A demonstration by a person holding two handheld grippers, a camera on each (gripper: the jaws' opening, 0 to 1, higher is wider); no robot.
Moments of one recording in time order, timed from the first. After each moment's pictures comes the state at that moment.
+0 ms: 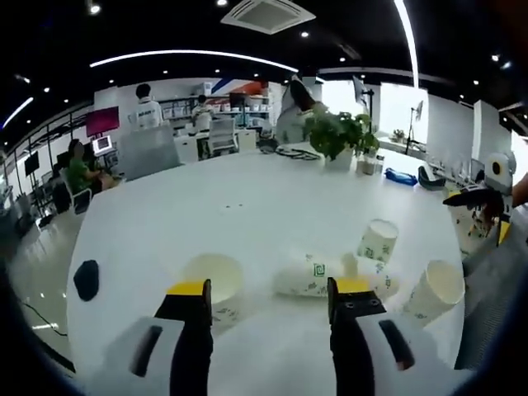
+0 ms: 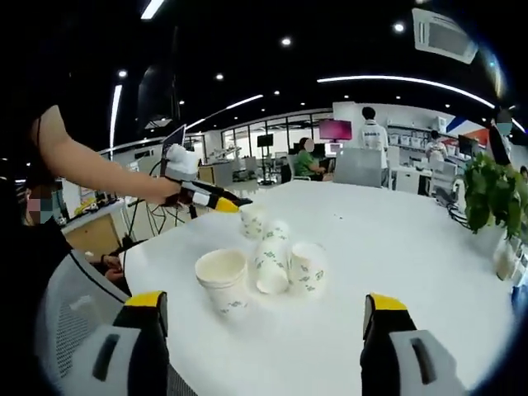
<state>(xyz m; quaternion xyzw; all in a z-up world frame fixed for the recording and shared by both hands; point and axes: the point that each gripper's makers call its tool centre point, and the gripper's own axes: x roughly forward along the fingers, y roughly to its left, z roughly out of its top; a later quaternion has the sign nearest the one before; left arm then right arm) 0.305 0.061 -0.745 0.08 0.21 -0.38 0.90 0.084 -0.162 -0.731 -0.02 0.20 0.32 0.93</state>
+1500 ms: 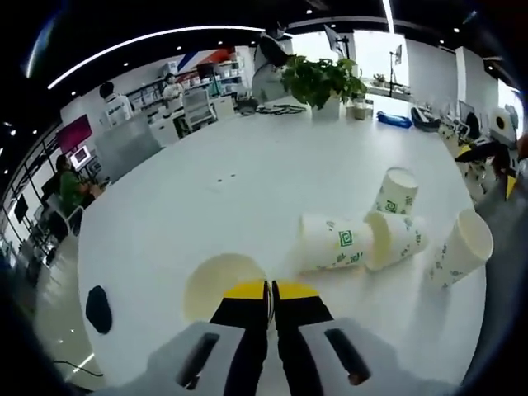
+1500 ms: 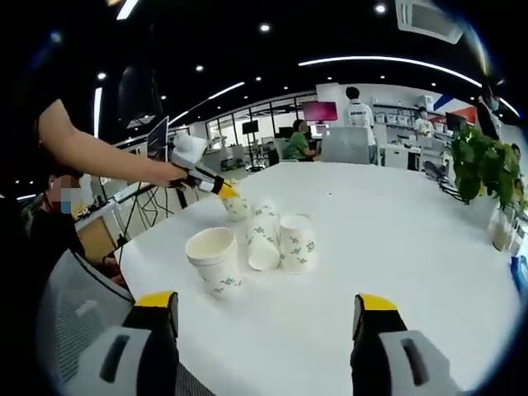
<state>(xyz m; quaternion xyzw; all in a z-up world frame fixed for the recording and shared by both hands) 0.317 0.061 -0.760 0.21 0.26 -0.41 0.85 0.077 -0.171 -0.747 0.00 0.23 0.30 0.93</state>
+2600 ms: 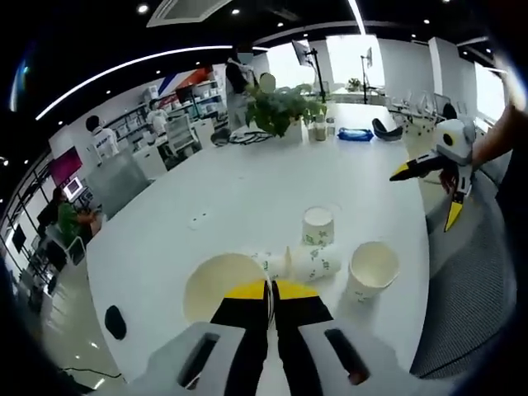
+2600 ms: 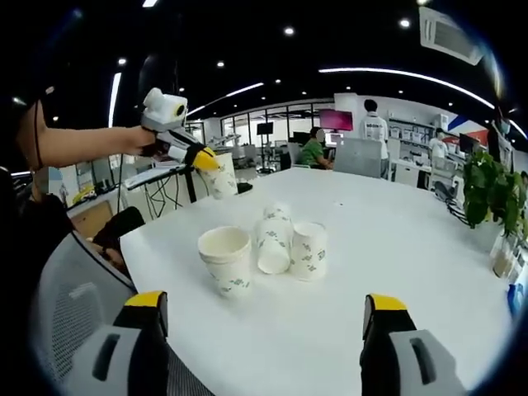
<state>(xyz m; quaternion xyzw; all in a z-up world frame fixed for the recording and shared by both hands) 0.209 0.029 -0.668 0.23 0.22 -0.45 0.84 0.073 -0.162 -0.745 -0.05 0.21 0.32 0.92</state>
